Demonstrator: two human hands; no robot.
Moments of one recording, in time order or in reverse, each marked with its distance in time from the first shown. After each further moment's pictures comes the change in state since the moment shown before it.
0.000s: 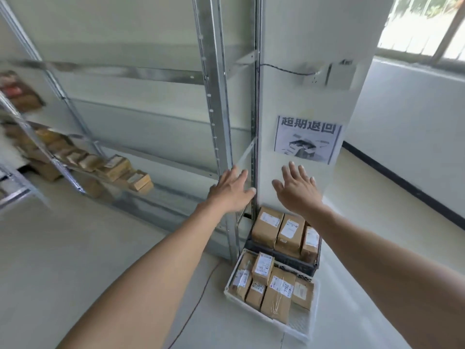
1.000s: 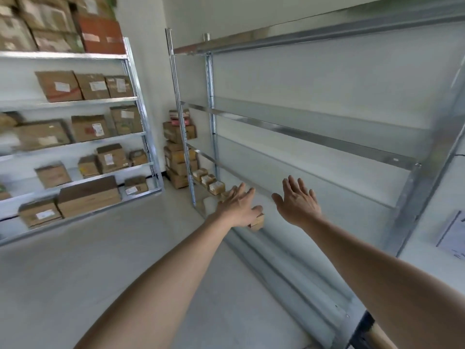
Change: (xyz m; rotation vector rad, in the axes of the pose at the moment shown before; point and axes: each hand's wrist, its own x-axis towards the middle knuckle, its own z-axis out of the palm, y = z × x) left_hand -0.179 -0.374 -0.210 -0.065 0.253 -0.360; right_hand 0.010 -0.494 0.022 -0.054 -0.005 -0.515
